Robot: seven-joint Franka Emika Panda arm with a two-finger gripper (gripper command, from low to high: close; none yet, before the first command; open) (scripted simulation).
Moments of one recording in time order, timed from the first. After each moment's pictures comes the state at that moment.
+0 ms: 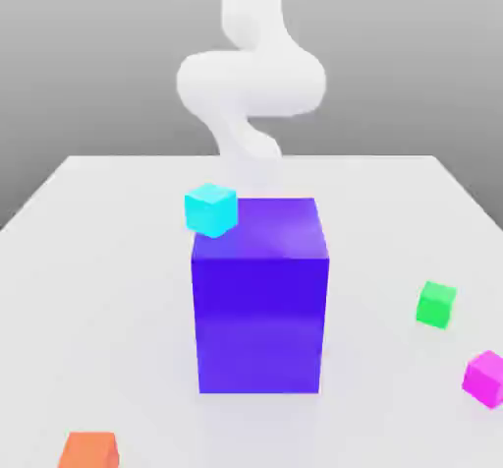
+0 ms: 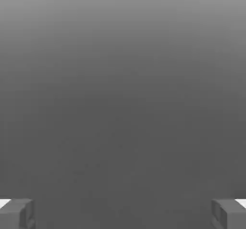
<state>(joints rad) 0.06 -0.72 -0.01 -2.31 0.00 2.33 0.69</state>
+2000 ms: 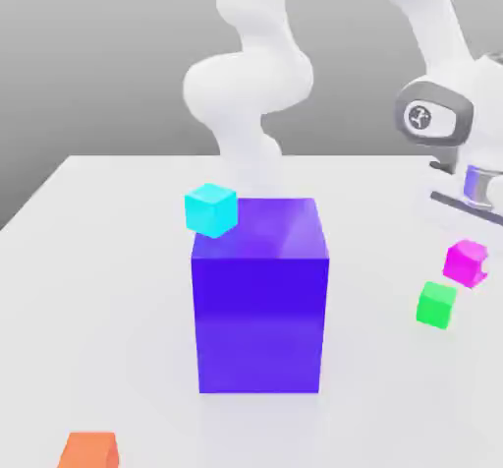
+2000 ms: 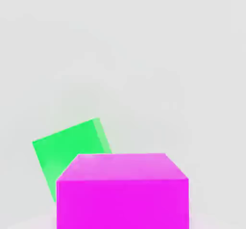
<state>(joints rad) 0.74 -0.11 0.23 -2.79 0.06 2.69 -0.56</state>
